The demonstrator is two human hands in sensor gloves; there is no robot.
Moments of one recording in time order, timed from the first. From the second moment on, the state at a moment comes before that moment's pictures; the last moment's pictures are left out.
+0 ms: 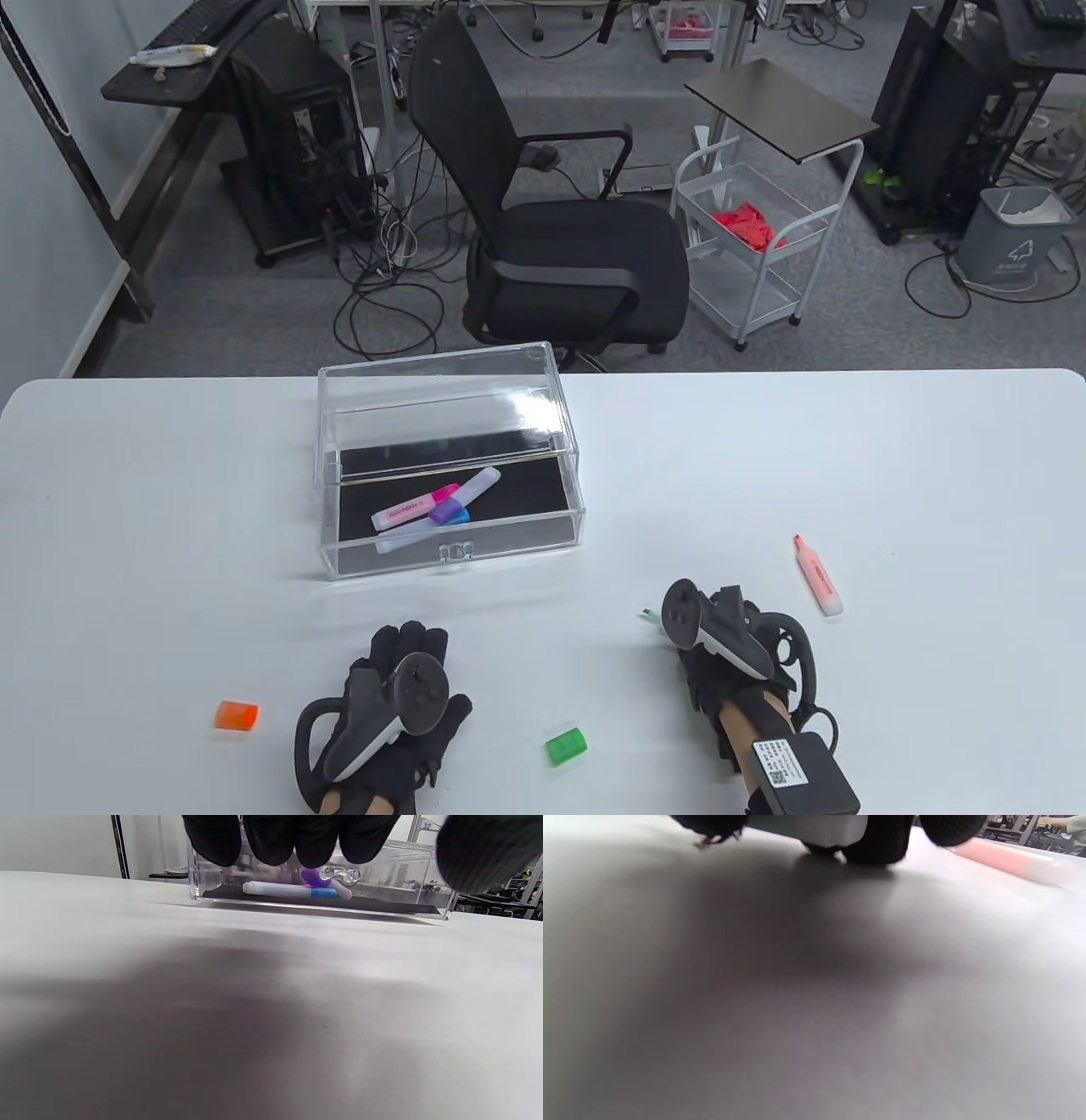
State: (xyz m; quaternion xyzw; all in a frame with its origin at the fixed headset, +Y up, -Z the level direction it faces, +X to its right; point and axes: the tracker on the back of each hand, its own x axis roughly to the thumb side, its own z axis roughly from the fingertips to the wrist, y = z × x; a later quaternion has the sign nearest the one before) left_hand -0.180 -0.753 -0.258 -0.13 -0.02 0.05 0.99; right_hand 0.166 -0.764 -0.335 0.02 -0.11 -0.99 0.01
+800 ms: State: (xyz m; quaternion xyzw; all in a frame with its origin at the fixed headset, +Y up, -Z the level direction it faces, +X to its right) left_hand -0.180 -0.761 -0.260 -0.15 -0.01 0.04 0.99; right_hand 0.147 -0.735 -0.280 -0.03 0.01 -0.99 -0.12
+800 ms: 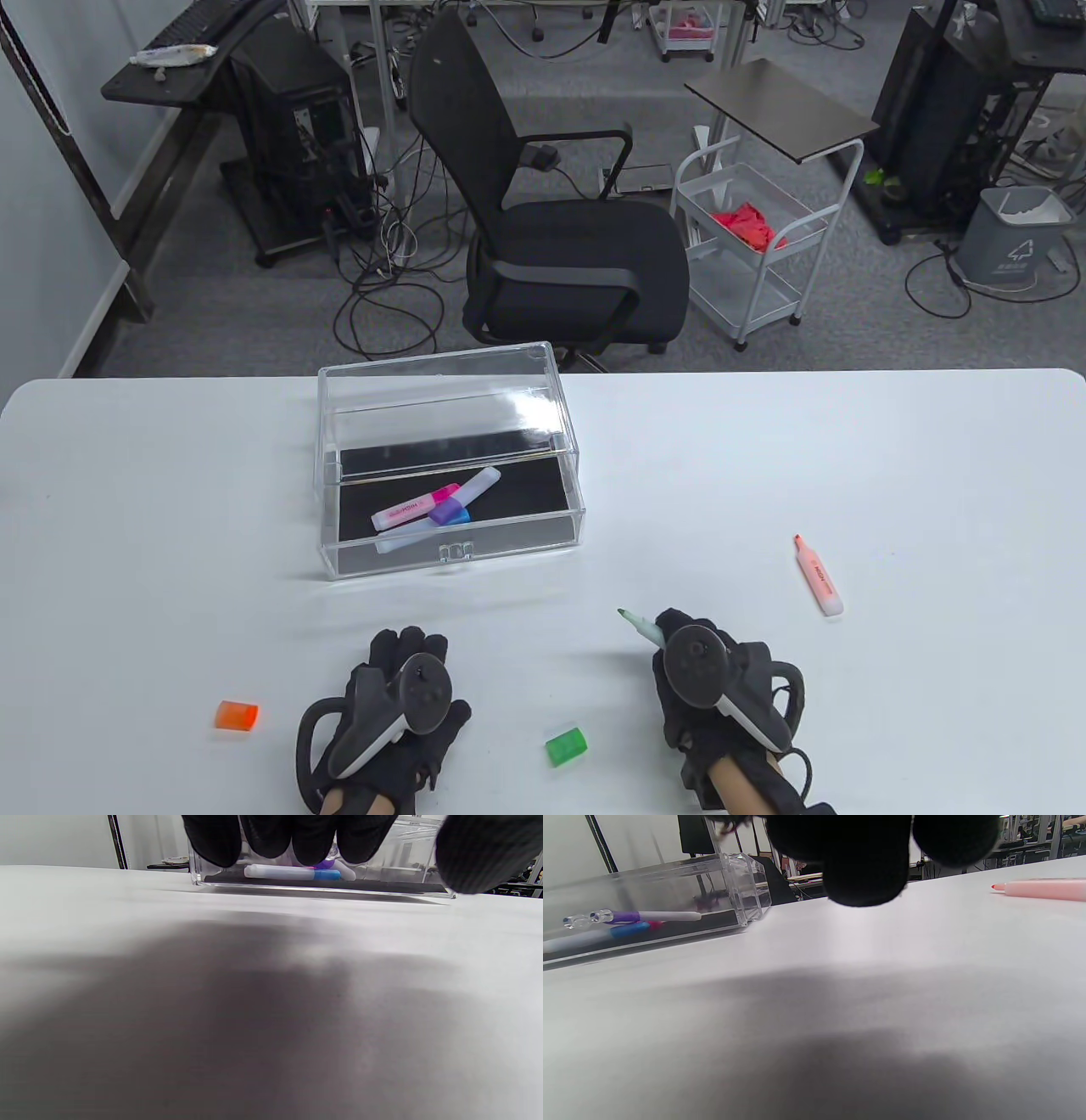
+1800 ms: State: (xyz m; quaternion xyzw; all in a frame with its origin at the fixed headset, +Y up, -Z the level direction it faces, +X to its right) left_hand -0.030 -0.746 -0.259 -0.21 -0.20 -0.07 0.96; right_hand 0.181 -0.738 -0.284 0.01 0.02 -0.98 -0.19
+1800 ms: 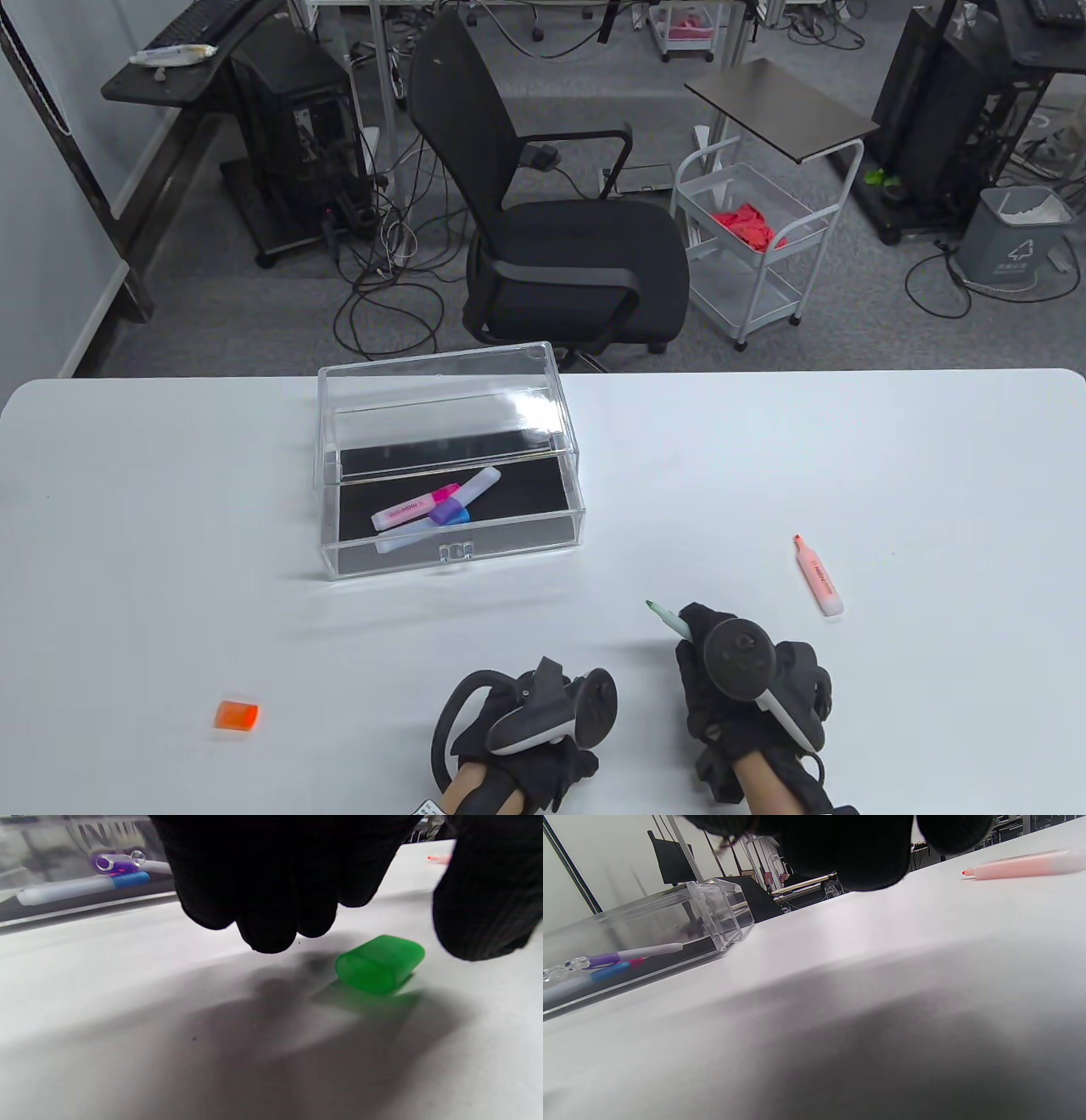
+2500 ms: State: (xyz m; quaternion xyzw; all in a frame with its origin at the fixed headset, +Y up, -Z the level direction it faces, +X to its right) left_hand -0.066 -0.744 -0.271 -0.16 -0.14 0.11 0.97; right_hand 0.174 -0.739 -0.284 0.00 0.01 -0.98 -0.17
